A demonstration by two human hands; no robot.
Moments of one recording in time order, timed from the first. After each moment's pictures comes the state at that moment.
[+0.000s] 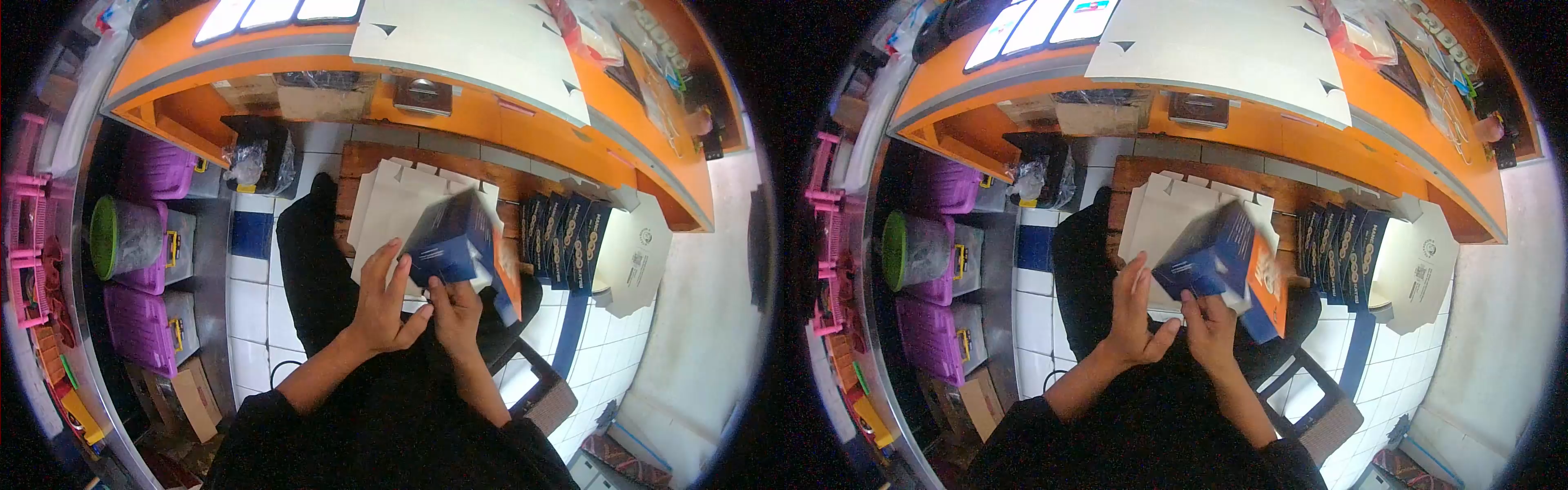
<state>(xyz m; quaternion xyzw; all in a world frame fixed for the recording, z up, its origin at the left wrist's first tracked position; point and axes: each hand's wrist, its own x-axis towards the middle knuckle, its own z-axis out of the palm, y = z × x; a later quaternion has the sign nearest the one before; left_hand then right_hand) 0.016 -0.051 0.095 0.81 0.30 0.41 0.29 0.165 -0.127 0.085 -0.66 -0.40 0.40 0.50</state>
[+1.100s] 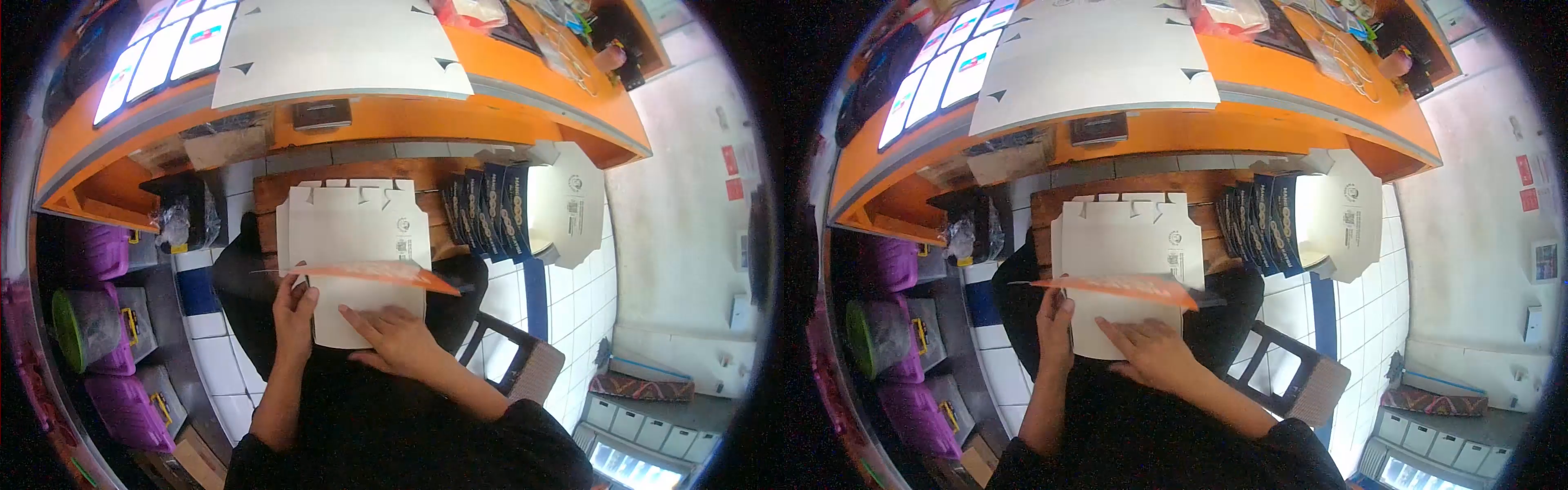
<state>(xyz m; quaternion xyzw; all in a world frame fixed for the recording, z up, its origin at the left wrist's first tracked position) 0.001 -0.033 0.061 0.43 0.43 0.34 0.72 0.175 -0.147 0.139 -0.63 -0.70 0.28 0.18</state>
